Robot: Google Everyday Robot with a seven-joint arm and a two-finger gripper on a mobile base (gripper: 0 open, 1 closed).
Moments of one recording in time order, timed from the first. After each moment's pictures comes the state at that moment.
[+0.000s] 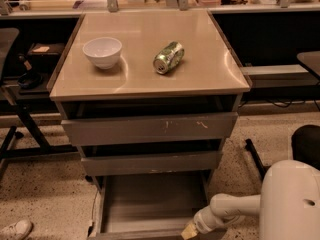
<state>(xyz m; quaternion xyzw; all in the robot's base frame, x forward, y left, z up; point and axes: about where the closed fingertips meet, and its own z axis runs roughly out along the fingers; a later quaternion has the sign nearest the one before) 0.422 -0.129 0.195 -0.31 0.92 0.24 0.08</state>
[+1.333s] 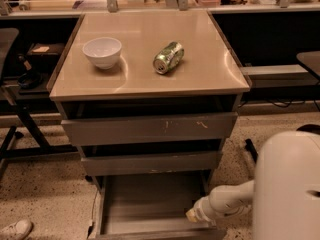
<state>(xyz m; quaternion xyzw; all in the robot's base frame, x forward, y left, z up) 0.442 -0.135 0.287 -0.25 0.95 0.17 0.11</state>
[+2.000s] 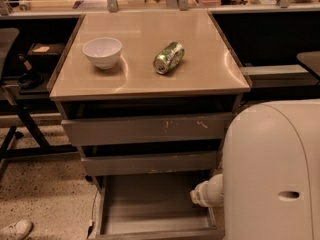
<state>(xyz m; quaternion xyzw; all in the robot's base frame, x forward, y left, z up) 0.487 -0.151 0.379 -0.14 0.97 0.09 0.18</state>
